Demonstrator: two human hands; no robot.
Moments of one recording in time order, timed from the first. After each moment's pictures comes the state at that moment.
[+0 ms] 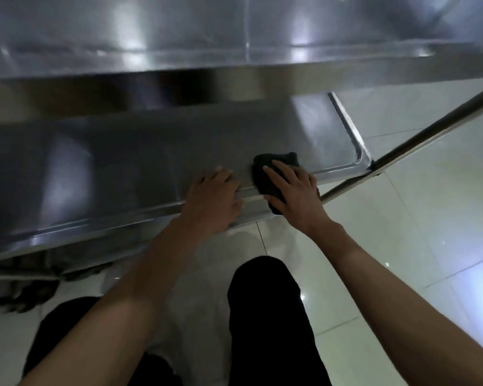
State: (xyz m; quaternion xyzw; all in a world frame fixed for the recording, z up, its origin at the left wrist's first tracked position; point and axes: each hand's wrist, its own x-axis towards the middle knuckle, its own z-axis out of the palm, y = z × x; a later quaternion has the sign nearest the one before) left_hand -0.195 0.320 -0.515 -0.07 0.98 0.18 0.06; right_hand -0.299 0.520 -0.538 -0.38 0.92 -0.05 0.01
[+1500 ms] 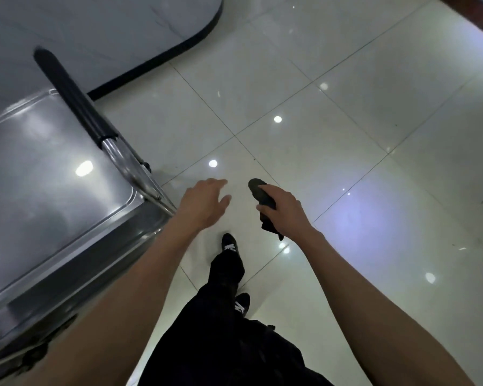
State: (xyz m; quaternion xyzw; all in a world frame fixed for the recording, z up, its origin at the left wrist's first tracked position) left_hand -0.452 0.779 -0.130 0.04 0.96 0.20 0.20; right_hand -0.443 1.007 -0.155 -0.01 0.91 -0.36 0.20
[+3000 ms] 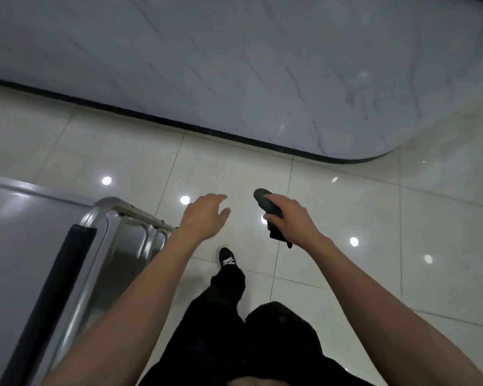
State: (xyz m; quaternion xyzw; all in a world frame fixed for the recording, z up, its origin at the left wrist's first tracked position) left_hand -0.987 0.513 -0.146 -0.40 0.86 0.30 0.11; right_hand -1.182 0.666 -0.152 -0.45 0.81 -0.18 0.33
